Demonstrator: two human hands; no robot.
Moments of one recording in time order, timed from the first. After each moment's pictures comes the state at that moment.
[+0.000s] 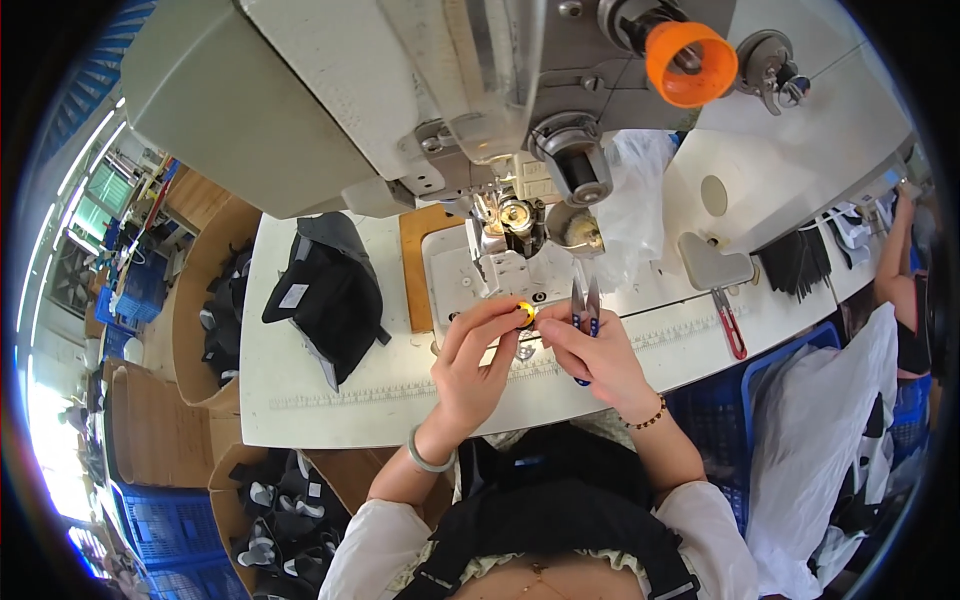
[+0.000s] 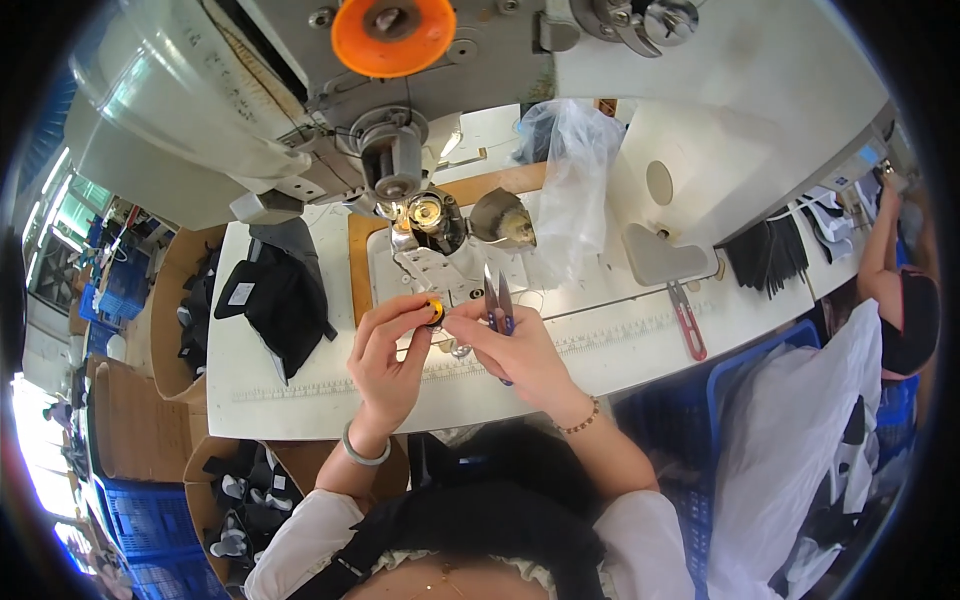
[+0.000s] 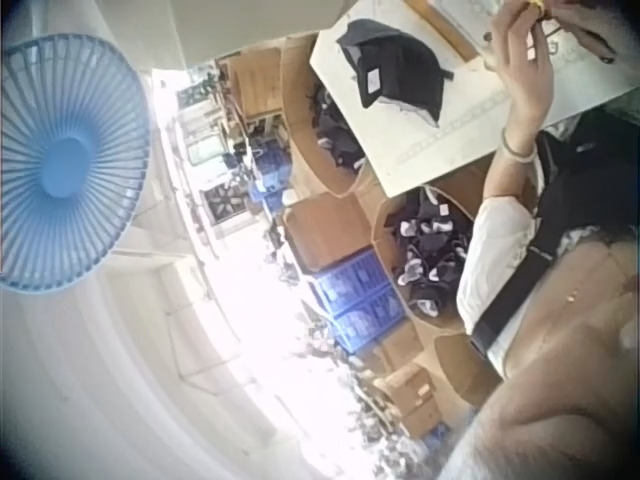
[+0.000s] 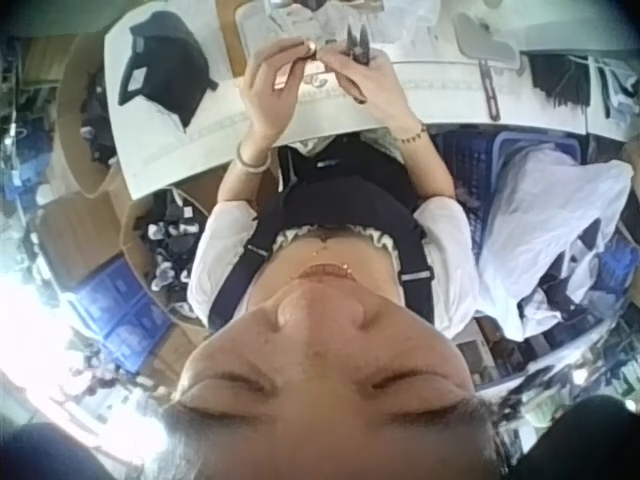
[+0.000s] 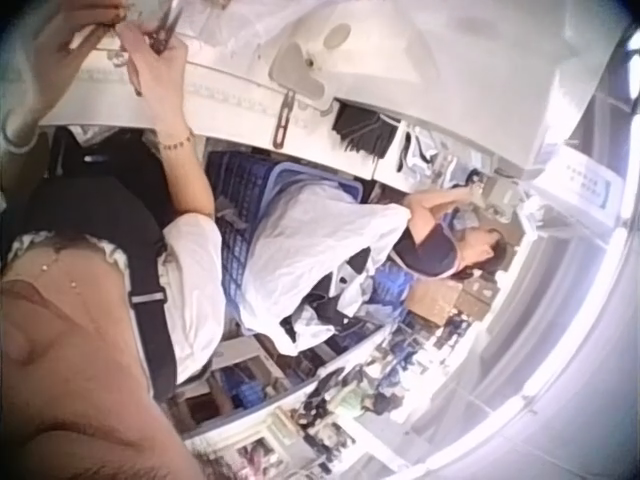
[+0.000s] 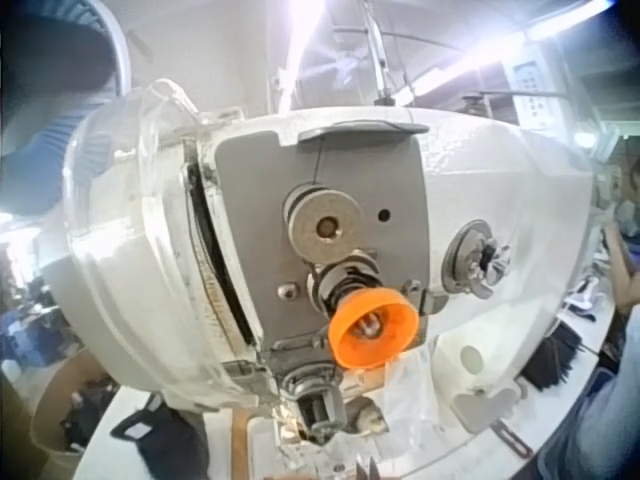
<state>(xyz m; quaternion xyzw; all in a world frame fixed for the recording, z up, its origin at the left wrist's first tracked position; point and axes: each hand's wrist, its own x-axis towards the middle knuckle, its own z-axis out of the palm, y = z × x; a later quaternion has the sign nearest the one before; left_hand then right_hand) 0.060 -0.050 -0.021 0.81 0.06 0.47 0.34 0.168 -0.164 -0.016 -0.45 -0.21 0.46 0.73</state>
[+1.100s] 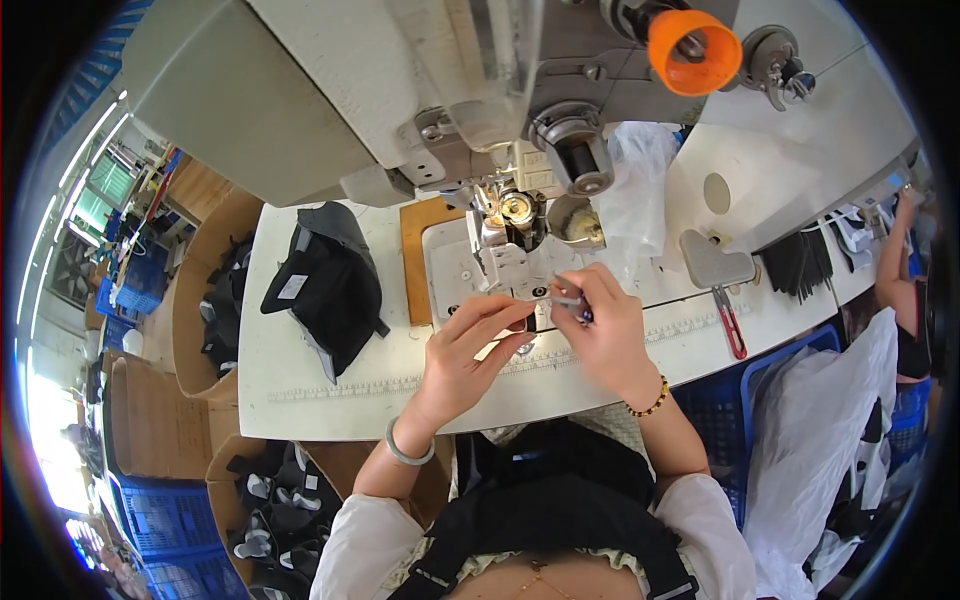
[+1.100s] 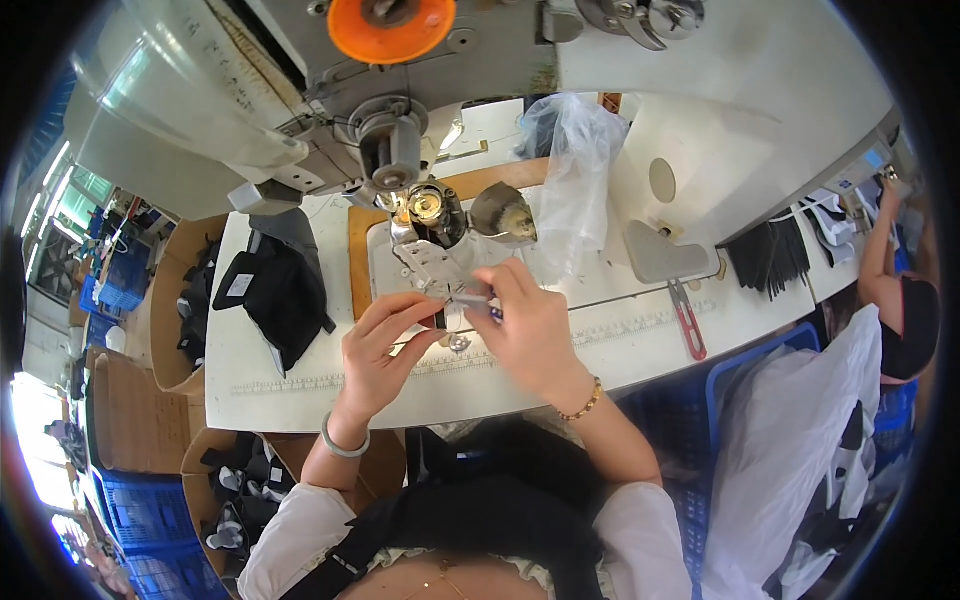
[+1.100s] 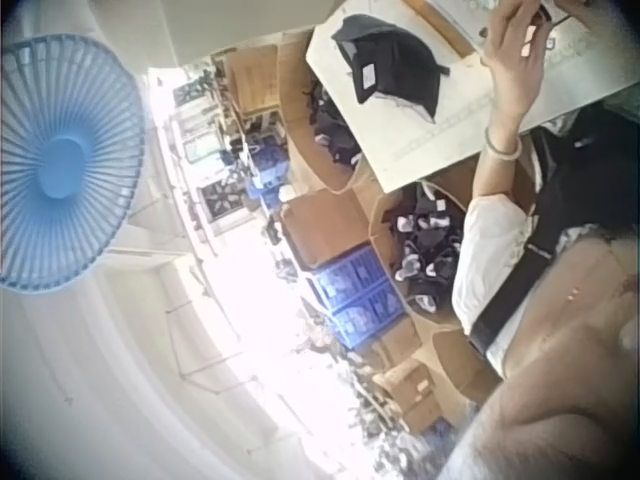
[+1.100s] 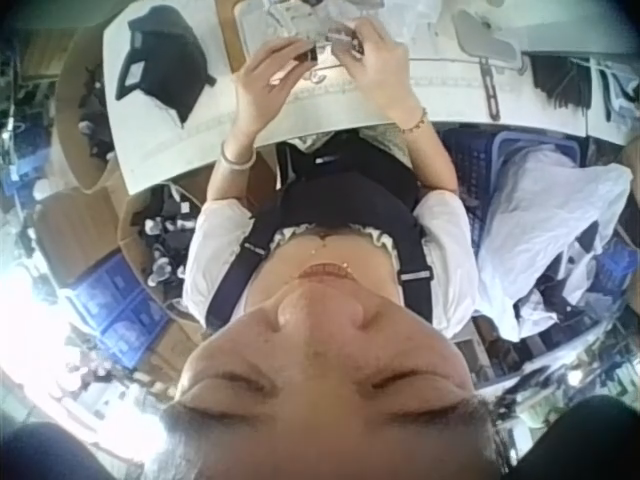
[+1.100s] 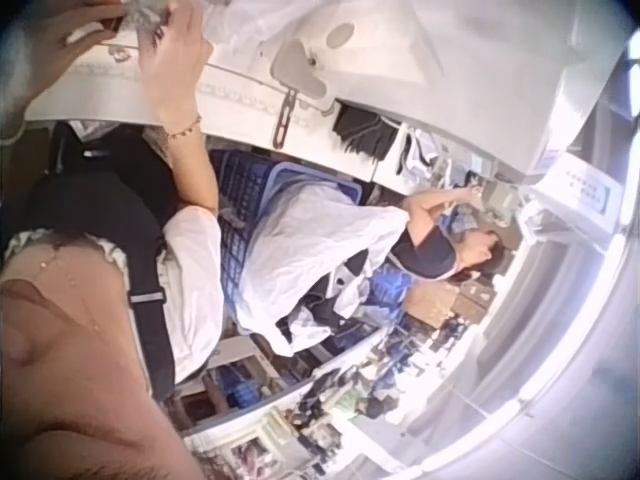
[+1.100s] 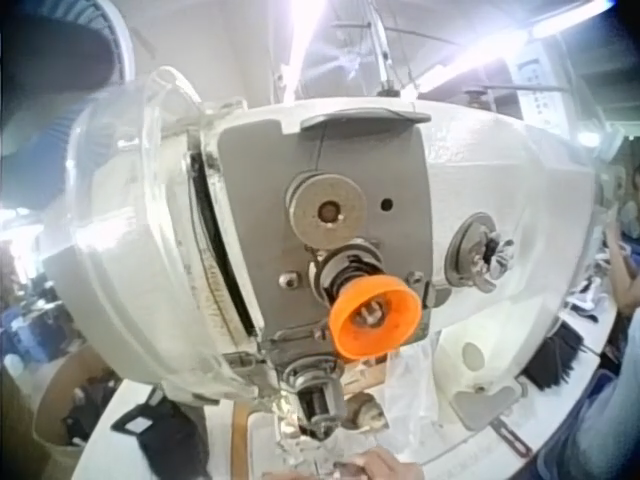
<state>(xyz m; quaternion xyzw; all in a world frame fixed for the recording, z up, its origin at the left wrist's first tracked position) 0.051 -0.039 -0.006 0.86 0.03 0.36 0.36 0.186 -0.158 -0.020 -0.71 -0.50 -0.06 0.50</state>
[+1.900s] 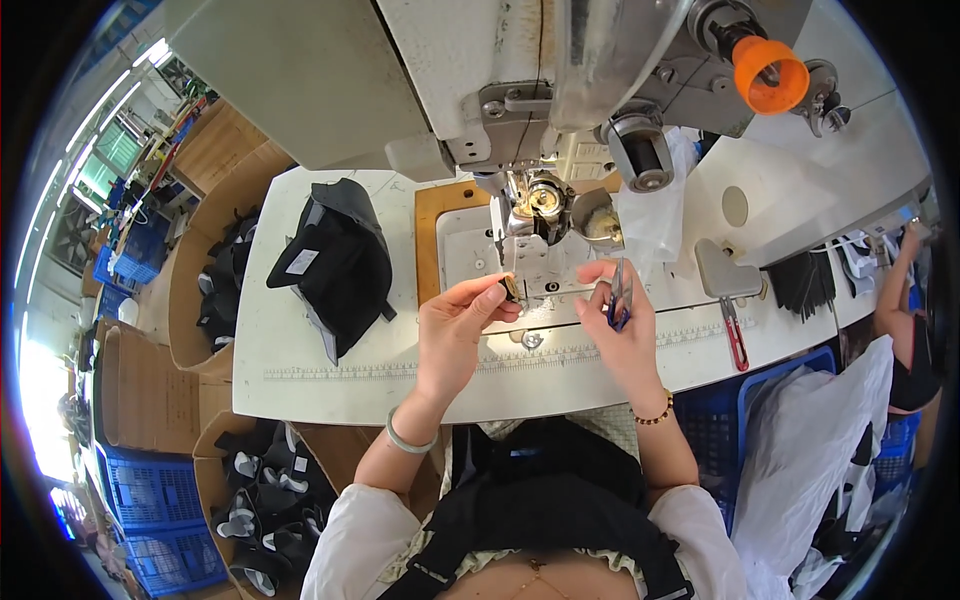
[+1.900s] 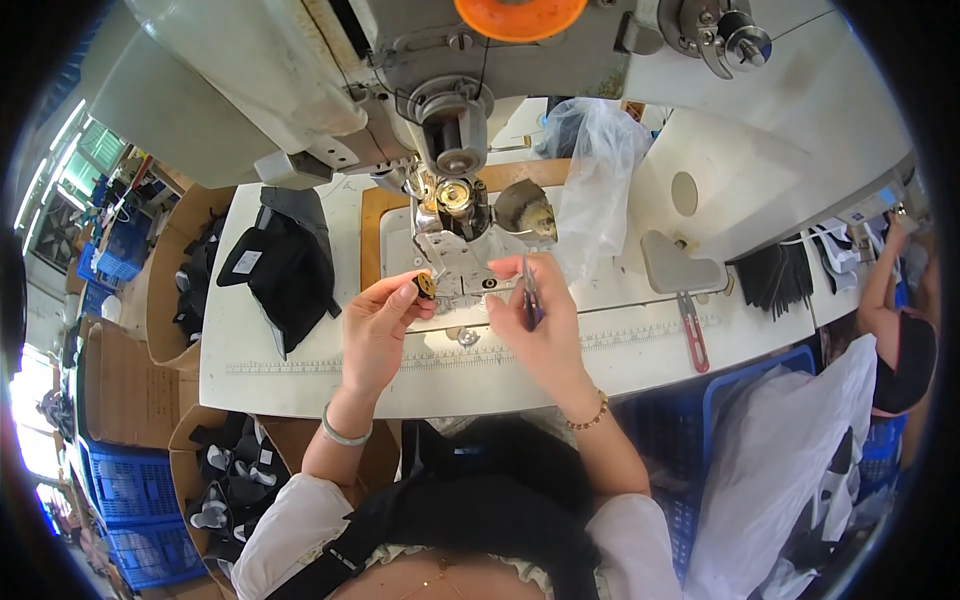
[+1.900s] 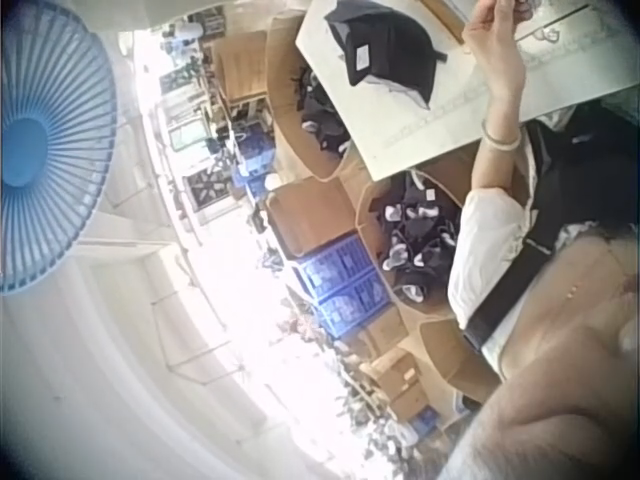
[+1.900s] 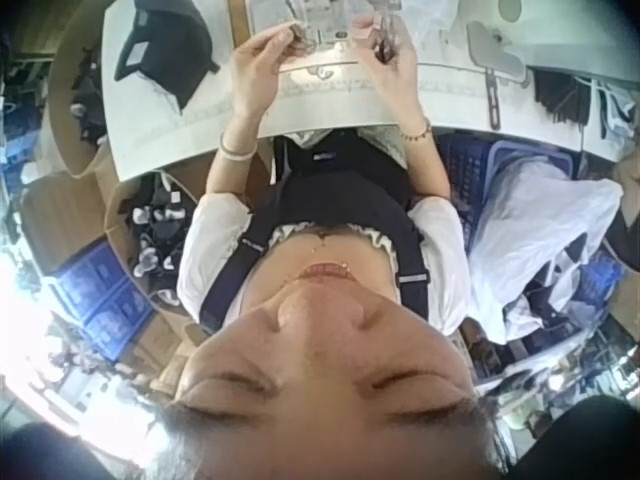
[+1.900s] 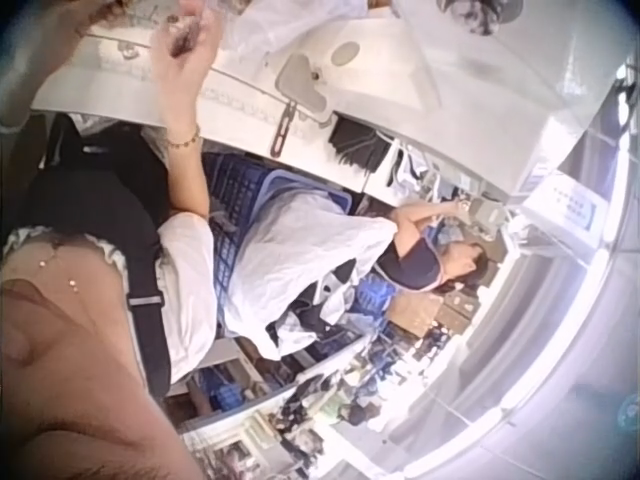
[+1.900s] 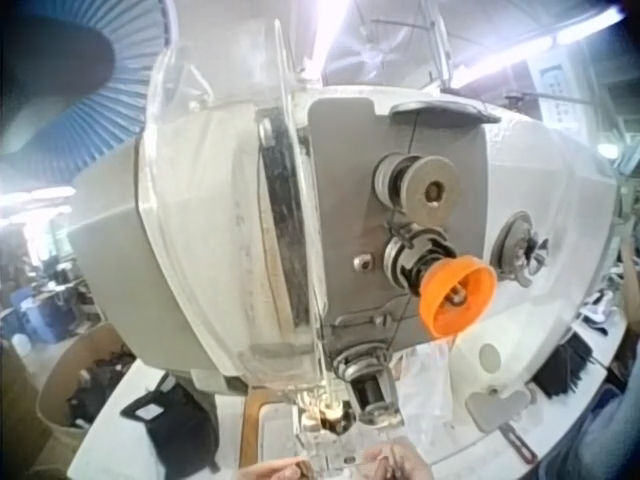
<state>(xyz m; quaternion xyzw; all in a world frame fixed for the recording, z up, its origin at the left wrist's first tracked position) 0.049 -0.024 -0.030 0.53 0.18 0.31 0.77 0.175 -0.161 -0.014 -0.60 -0.35 0.17 0.70</state>
